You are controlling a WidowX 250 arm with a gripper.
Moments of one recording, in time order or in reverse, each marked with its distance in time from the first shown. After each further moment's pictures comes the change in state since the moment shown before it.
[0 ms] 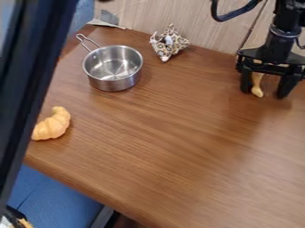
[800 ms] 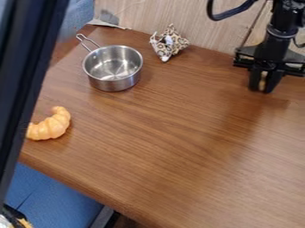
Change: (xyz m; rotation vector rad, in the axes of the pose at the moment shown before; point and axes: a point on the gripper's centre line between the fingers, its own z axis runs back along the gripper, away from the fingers) arm 0.003 0.015 0.000 0.023 -0.042 -0.014
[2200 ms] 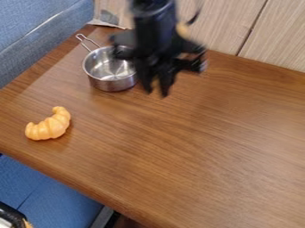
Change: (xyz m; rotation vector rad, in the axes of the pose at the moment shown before) arm -0.135 0.133 0.109 -0.099 -0.097 -0.071
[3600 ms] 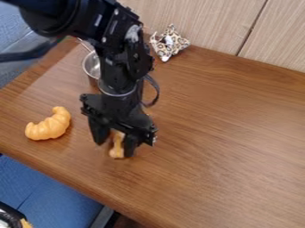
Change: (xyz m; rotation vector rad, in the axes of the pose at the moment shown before) arm -0.041 0.041 -0.069 0.159 0.174 -0.119
